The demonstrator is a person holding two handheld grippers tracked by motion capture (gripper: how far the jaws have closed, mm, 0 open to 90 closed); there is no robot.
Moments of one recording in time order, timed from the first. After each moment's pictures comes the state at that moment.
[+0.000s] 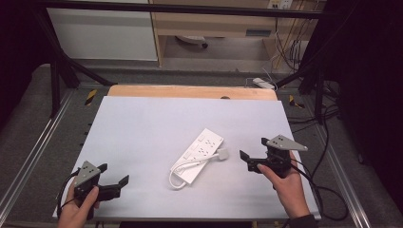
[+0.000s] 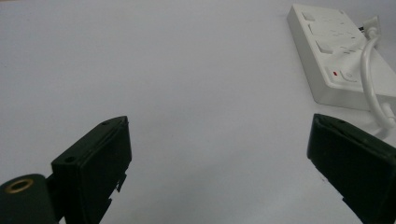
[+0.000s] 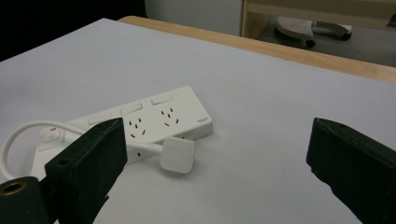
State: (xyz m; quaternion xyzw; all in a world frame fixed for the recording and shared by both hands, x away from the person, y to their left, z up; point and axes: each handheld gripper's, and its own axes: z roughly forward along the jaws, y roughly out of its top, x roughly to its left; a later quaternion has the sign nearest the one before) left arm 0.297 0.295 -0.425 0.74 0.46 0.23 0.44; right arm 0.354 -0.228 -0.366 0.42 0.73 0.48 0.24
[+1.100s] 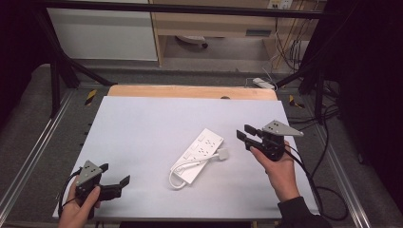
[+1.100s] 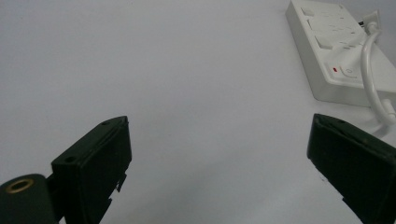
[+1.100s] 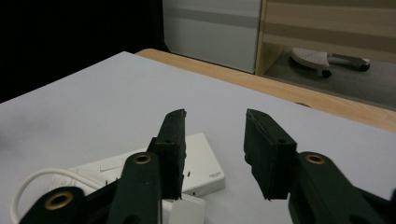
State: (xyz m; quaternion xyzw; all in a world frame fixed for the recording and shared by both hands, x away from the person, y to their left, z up) left arm 0.299 0.293 -0.426 0.74 0.45 0.23 0.44; right arm 0.383 -0.212 -0.343 0.38 0.72 0.53 0.24
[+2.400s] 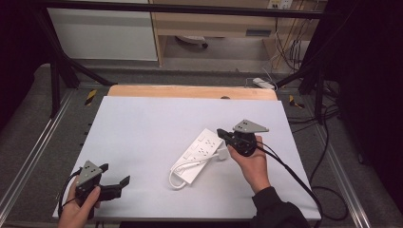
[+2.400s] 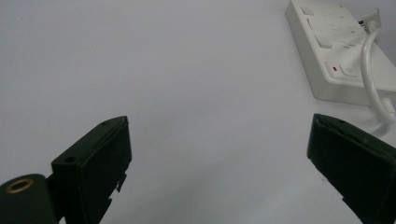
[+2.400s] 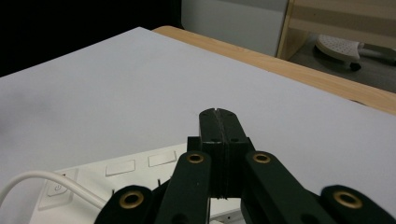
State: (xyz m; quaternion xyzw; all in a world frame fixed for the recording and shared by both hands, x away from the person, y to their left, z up) left arm 0.299 0.293 -0.426 0.74 0.45 0.23 0.44; right arm 0.413 -0.153 -0.377 0.36 0.75 0.51 0.21
